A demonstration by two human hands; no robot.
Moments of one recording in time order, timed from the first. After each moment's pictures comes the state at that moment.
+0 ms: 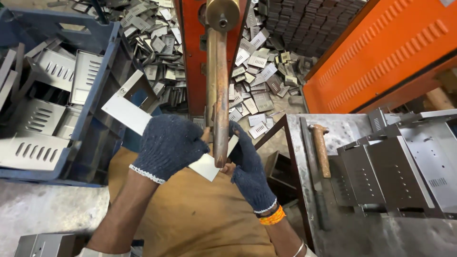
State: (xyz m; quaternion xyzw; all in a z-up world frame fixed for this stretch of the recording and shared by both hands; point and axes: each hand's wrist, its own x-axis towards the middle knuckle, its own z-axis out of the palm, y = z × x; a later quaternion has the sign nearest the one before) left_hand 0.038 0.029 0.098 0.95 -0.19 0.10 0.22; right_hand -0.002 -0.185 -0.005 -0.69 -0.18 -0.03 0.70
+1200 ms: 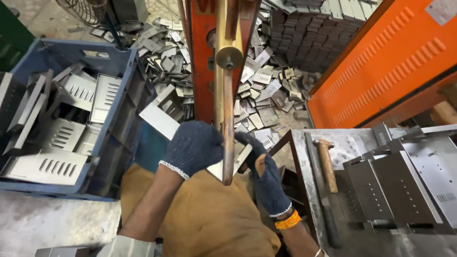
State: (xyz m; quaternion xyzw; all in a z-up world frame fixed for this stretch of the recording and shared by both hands) left_hand 0.070 0.019 0.093 0.92 -0.26 0.15 0.24; right_hand 0.014 -0.192 0.022 -0.66 -0.20 -0.05 0.73
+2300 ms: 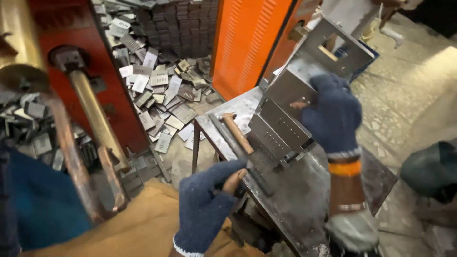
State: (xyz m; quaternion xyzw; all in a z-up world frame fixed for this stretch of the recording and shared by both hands) left_hand -0.064 -0.175 0.130 0.67 -0.32 0.01 0.67; right_hand -0.089 -0.461 0.184 -0.90 0.10 -0.42 -0.02
